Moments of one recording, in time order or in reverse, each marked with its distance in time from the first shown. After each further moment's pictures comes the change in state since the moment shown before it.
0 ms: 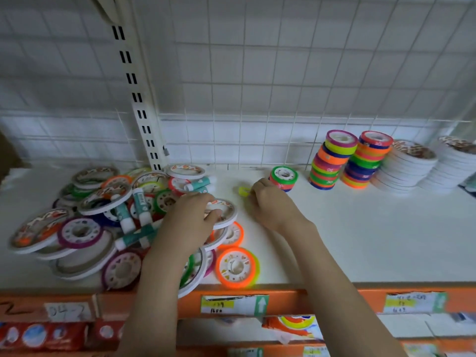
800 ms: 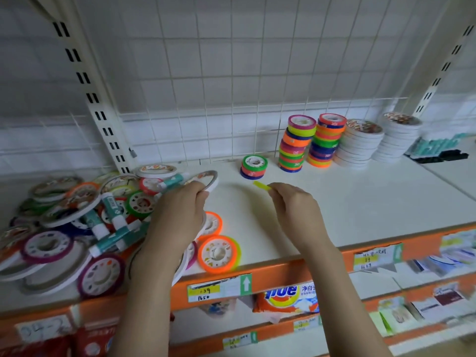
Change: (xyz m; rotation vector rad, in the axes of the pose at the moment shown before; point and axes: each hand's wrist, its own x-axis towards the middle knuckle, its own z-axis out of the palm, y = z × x) left_hand -0.007 0.024 0.000 -0.011 0.082 0.179; right_hand -0.092 0.027 -0.011 0.087 0.558 0.130
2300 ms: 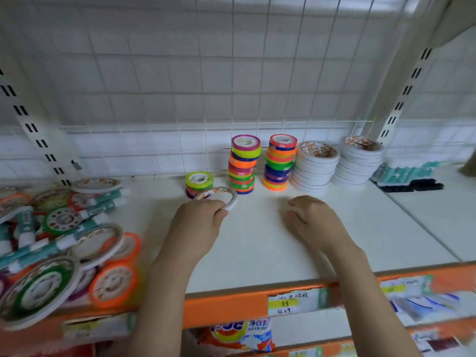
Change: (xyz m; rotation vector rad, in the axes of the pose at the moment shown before) left_hand 0.038 0.125 0.102 -0.017 0.025 0.133; right_hand 0.040 0.173 -0.087 -0.161 -0.390 0.042
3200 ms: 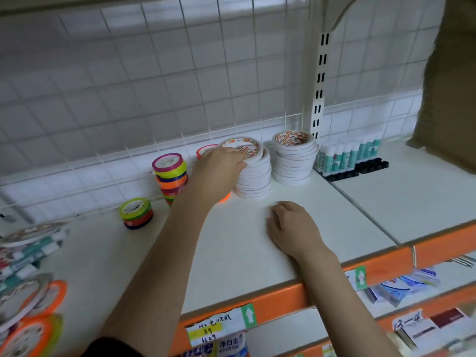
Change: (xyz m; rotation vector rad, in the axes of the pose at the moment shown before) left_hand 0.142 0.140 0.061 0.213 -0.055 0.372; right_hand -0.014 0.092 0.000 0.068 0.076 0.177
